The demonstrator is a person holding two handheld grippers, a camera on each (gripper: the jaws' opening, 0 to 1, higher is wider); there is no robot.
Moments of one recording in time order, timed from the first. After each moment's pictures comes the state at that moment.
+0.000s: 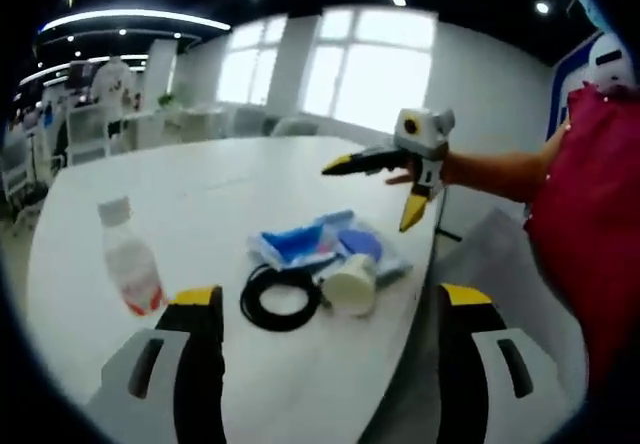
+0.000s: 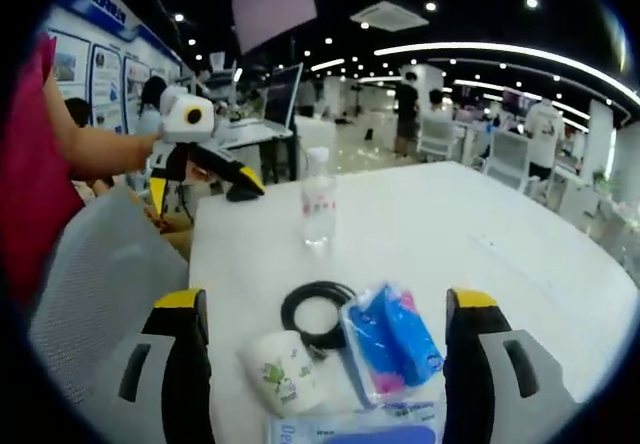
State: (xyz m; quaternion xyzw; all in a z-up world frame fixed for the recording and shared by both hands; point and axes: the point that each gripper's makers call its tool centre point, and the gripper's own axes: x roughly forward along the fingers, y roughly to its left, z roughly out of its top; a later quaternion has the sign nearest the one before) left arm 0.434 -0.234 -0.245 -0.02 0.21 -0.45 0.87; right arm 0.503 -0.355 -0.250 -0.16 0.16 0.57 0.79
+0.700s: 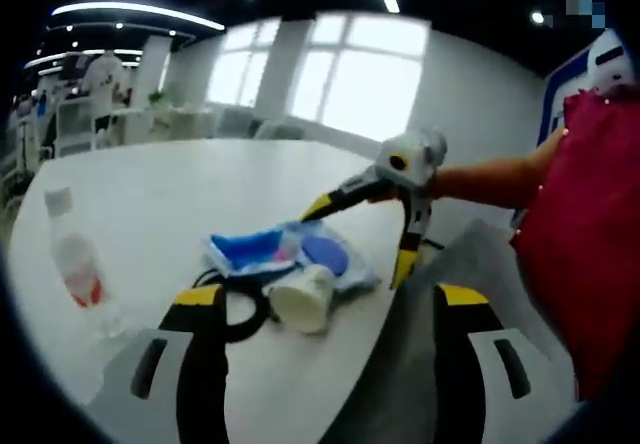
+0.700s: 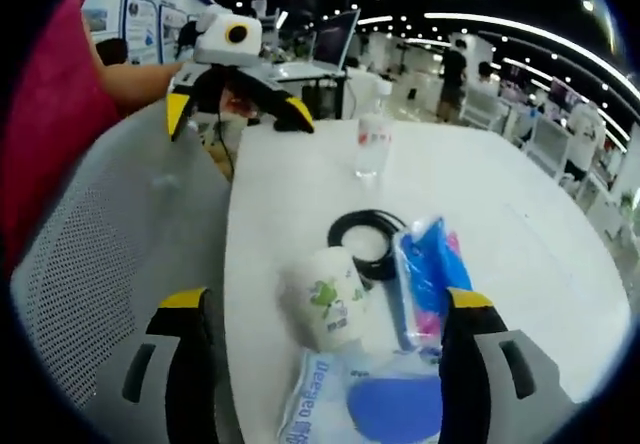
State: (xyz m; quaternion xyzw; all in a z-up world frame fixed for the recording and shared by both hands) left arm 0.414 -0.276 -0.250 -0.04 0.21 -0.47 0.86; right arm 0.457 -0.375 -0.309 -0.26 0.22 0.62 0.70
